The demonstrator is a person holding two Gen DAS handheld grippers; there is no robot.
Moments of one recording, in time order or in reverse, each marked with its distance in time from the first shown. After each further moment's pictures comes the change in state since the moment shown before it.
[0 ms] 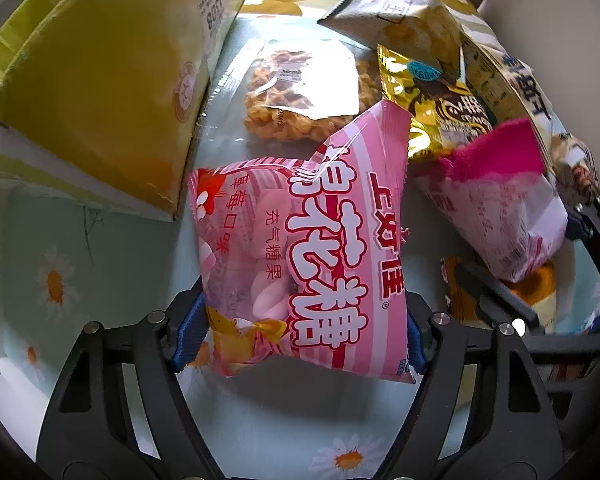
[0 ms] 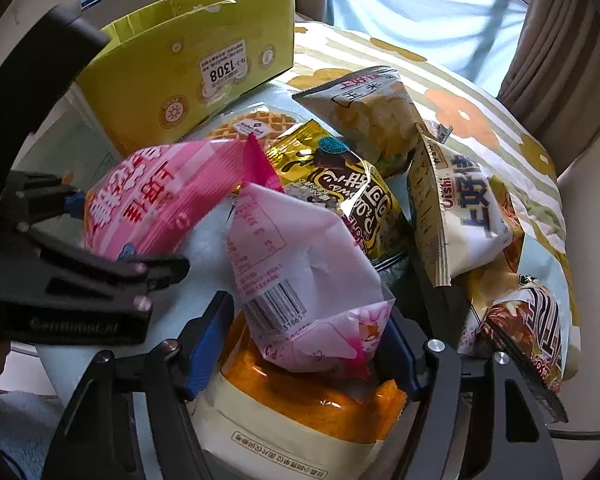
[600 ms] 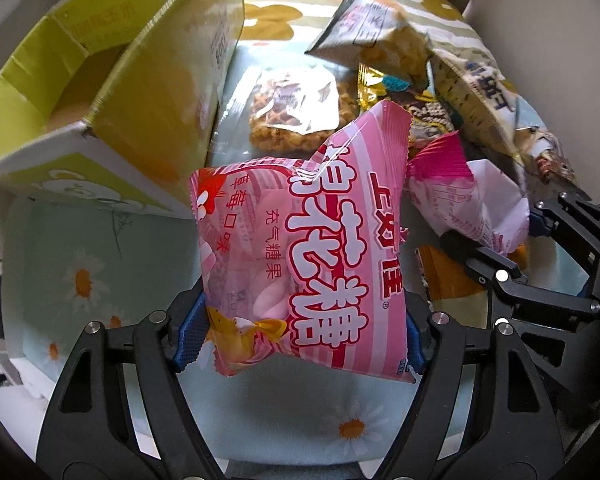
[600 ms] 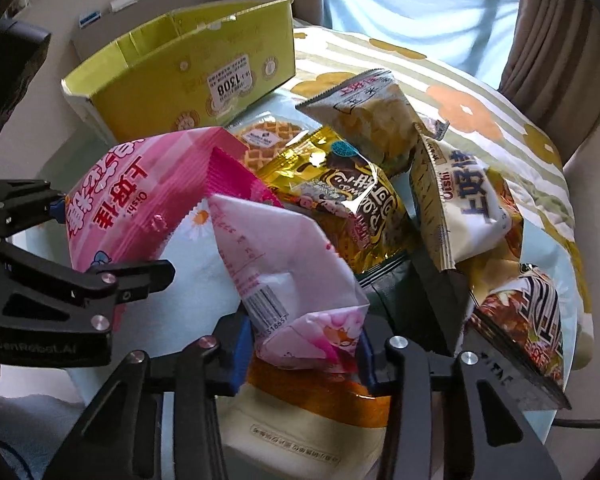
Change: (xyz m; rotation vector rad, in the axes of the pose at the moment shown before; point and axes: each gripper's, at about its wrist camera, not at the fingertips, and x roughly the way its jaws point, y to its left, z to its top) left arm -0.032 -0.016 -0.001 0.050 -0.061 0.002; right arm -0.014 -0.002 -0.001 0.055 -0.020 0.056
